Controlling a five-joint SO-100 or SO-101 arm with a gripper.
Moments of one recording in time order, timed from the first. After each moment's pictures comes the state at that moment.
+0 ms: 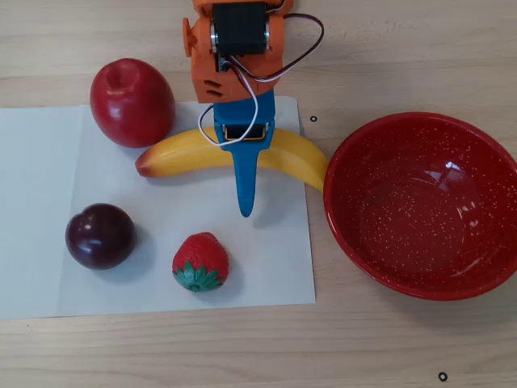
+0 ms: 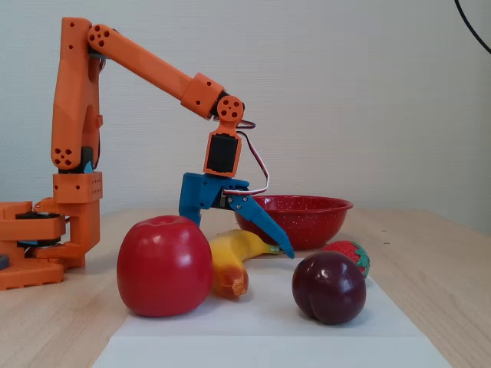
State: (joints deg) arm 2.3 86.0 110.6 67.7 -4.3
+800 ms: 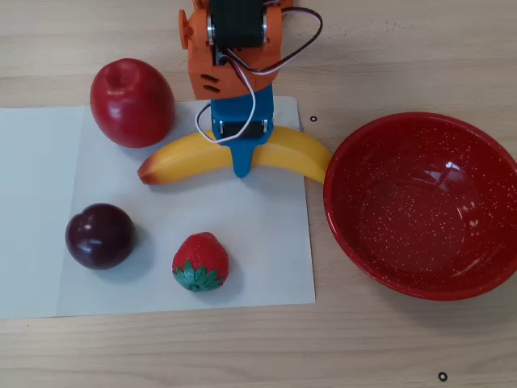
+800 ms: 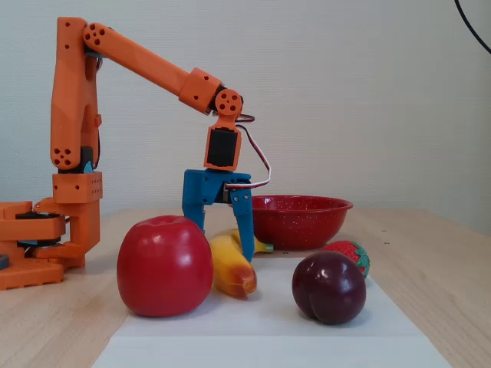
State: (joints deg) arm 1.8 87.9 110.6 68.4 -4.2
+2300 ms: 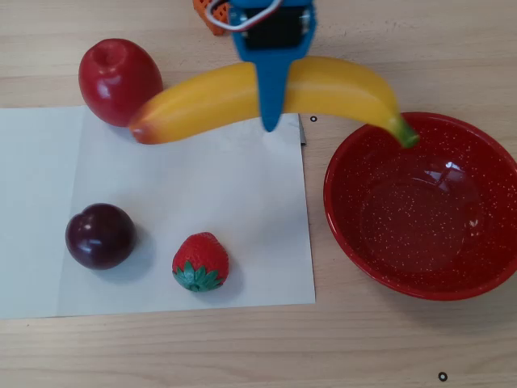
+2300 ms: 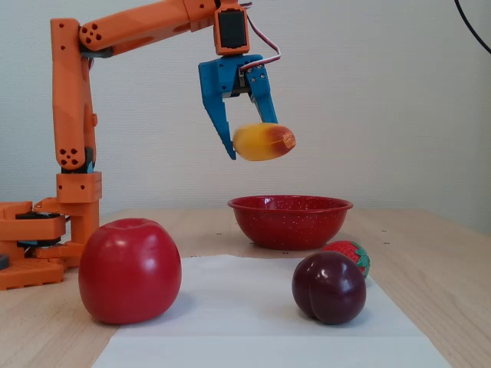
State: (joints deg) arm 9.9 93.3 66.4 102.3 -8.6
